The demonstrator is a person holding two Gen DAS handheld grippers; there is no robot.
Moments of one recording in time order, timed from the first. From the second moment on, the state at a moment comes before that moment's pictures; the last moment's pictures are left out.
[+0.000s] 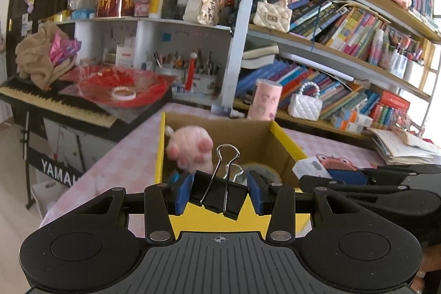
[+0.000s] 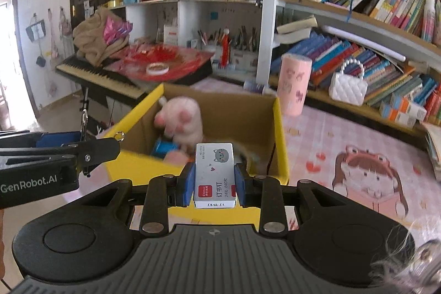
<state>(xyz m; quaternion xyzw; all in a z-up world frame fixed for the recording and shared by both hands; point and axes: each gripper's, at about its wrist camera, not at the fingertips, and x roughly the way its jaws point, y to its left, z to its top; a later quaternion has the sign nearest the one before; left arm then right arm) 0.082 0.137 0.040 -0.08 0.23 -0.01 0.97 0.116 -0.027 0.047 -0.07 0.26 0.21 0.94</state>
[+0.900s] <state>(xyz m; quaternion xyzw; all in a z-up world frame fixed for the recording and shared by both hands) 0.221 0.111 -0.015 -0.05 0.34 0.05 0.94 0.326 0.011 0.002 -0.09 0.40 0.26 0.87</state>
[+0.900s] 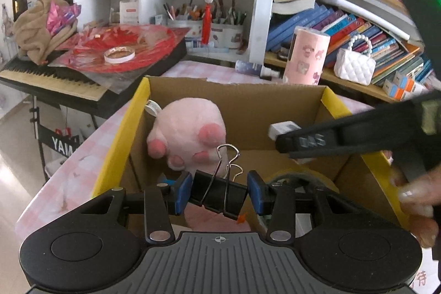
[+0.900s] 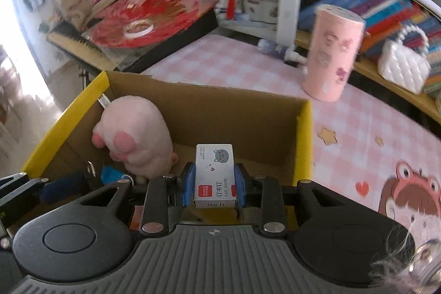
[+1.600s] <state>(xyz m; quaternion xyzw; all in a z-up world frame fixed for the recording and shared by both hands) 0.229 0.105 -0.029 -0.04 0.37 0.04 0.93 0.359 0.056 -0.040 -0.21 0.48 0.28 0.81</state>
